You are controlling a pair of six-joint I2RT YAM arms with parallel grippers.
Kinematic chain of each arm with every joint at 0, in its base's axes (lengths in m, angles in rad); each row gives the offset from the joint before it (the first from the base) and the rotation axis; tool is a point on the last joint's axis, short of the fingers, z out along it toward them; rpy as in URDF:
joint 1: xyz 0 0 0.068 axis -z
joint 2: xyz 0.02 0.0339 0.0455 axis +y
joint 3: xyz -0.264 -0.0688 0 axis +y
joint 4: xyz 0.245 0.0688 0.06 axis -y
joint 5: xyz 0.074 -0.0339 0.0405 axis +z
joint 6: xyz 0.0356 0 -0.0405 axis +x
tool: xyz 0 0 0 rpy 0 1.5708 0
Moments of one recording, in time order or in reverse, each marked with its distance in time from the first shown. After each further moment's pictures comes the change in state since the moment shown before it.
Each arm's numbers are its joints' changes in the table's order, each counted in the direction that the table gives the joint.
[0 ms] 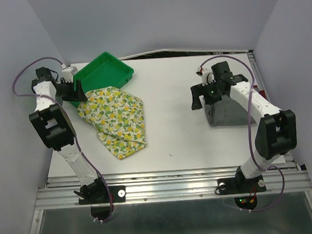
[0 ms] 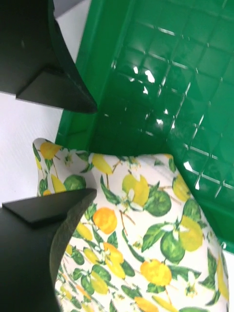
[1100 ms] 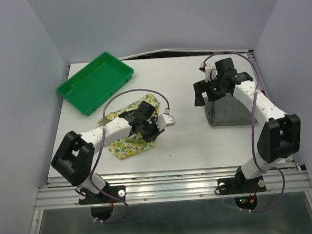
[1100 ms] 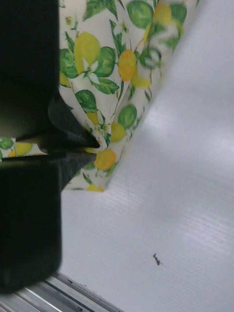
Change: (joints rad) left arm 1.050 -0.560 0.791 0.362 0.301 -0.080; right arm 0.011 -0.031 -0.041 -0.028 -0.046 -0.020
